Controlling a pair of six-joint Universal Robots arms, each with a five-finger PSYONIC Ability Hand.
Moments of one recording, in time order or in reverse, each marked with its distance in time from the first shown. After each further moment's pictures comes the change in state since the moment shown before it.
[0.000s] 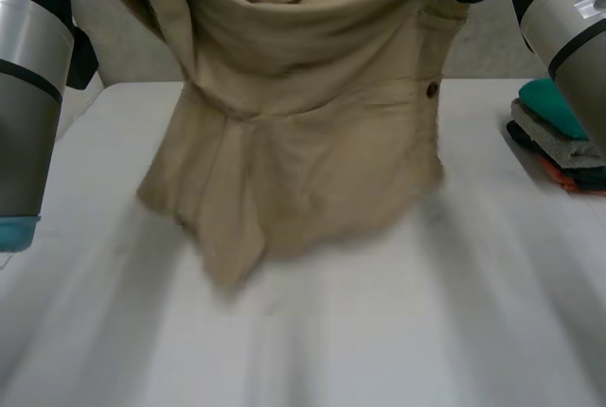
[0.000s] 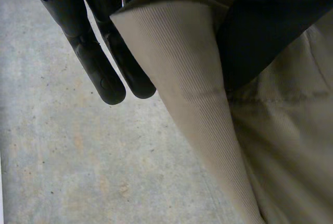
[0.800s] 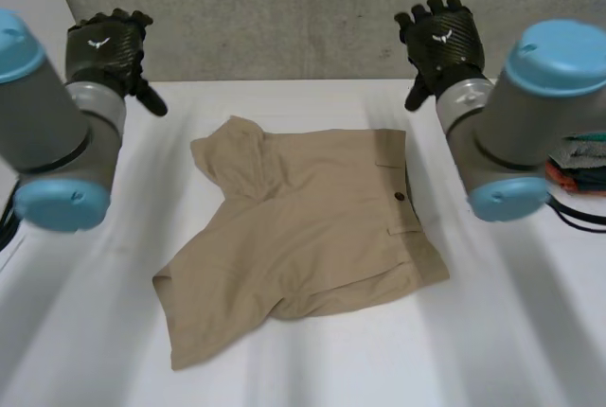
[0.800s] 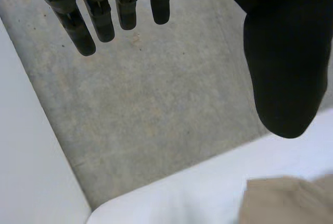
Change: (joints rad) left arm 0.090 -0.401 0.168 -0.187 -0.100 0.105; right arm 0.076 0.405 -0.123 -0.022 0.246 -0.081; left_hand -0.956 -0.991 -0.983 -0.997 -0.923; right_hand -0.897 -0.960 -0.975 -0.986 -0.904
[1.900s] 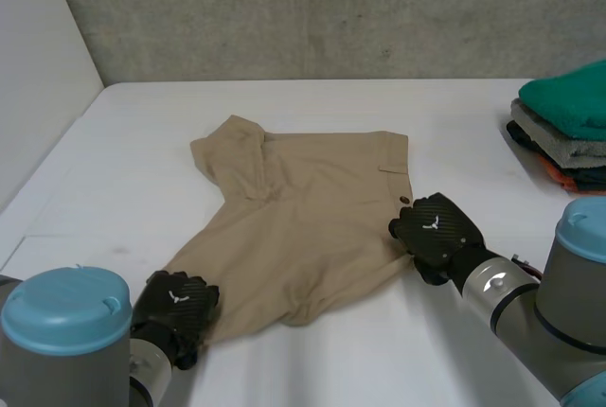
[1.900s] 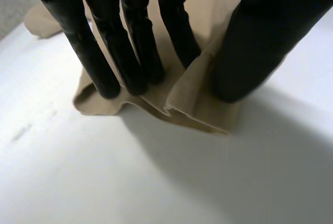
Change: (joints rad) left arm -0.271 0.154 -0.759 -0.053 -0.063 0.228; right arm -0.110 -0.282 0.879 -0.129 -0.332 -0.199; left_hand 0.814 0.800 0.794 0.805 0.777; right_hand 0.866 0.955 0.967 0.982 0.948
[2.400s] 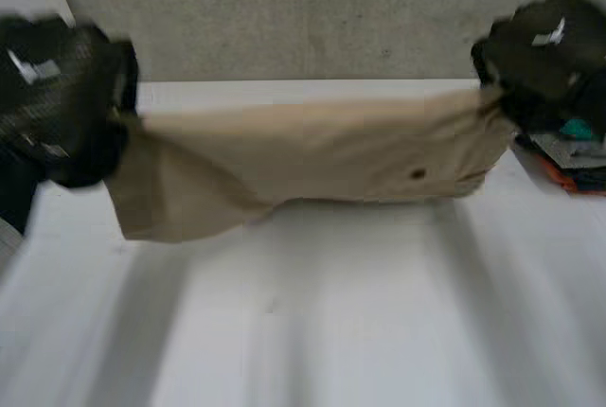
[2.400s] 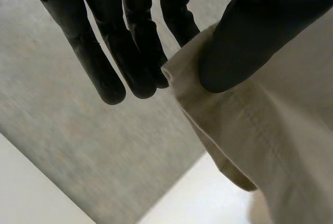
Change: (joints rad) left arm 0.033 0.571 0.323 -0.185 0.045 0.124; right arm -0.109 -0.412 -0.468 0.594 -0.015 -0.050; left_hand 0.119 0.190 0.186 0.191 0.171; right_hand 0.017 0.000 0.008 0.004 0.005
